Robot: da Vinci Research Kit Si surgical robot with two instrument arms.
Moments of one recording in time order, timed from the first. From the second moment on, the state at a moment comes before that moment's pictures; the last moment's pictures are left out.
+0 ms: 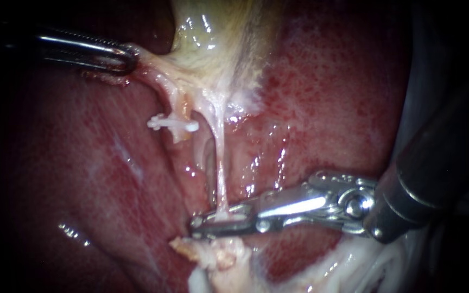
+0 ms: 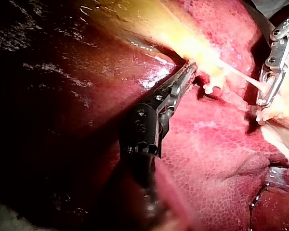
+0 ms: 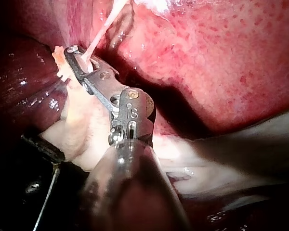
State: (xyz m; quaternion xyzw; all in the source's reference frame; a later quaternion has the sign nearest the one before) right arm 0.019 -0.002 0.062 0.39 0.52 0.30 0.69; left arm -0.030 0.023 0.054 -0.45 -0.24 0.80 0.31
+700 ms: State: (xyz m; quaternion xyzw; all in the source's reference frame) right arm 0.017 -0.001 0.066 0.26 0.57 0.18 0.76; left arm -0.030 0.023 0.054 -0.45 -0.24 0.80 0.31
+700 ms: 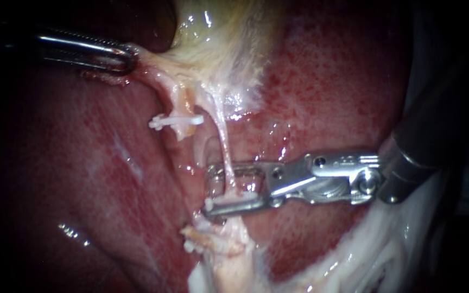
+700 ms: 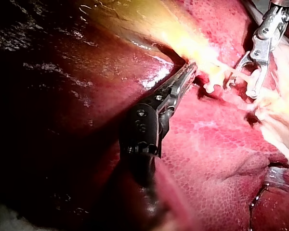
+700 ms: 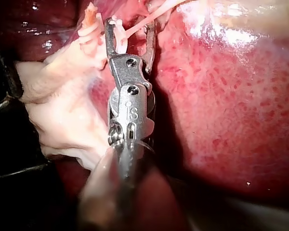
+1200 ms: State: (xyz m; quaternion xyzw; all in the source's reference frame) right arm 0.017 -0.004 0.062 0.31 0.59 0.13 0.74; left arm -0.030 0.023 0.054 -0.45 -0.24 0.80 0.31
